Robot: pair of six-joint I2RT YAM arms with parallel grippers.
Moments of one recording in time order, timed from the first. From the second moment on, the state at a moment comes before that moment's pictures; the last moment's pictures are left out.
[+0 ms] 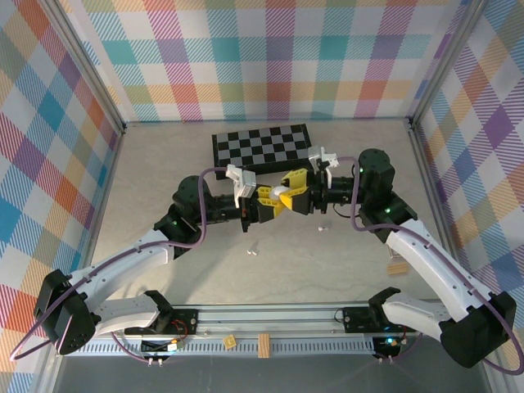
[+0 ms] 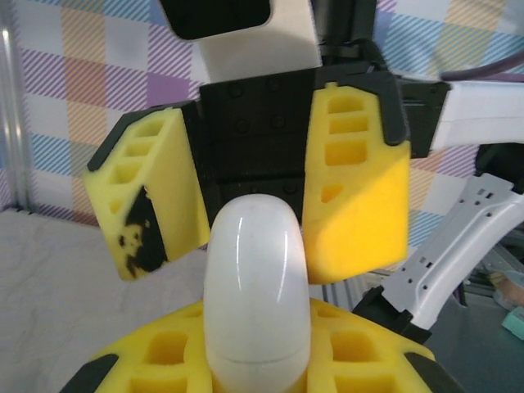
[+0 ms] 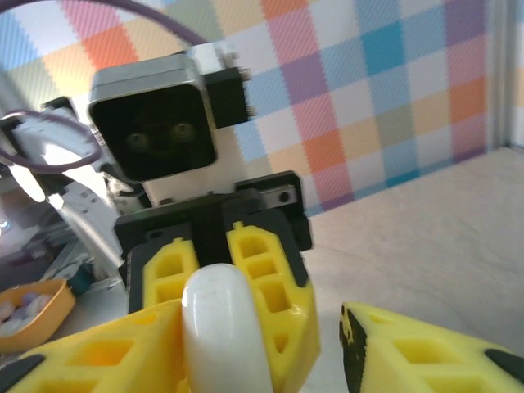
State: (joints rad) left arm -0.74 1.14 0.82 0.39 0.69 -0.19; right arm 0.51 1.06 0.98 0.00 -0.94 0.23
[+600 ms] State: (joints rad) left arm -0.74 1.08 0.79 0.27 0.61 0.06; right arm 0.44 1.04 1.03 -0.05 -0.68 0.33
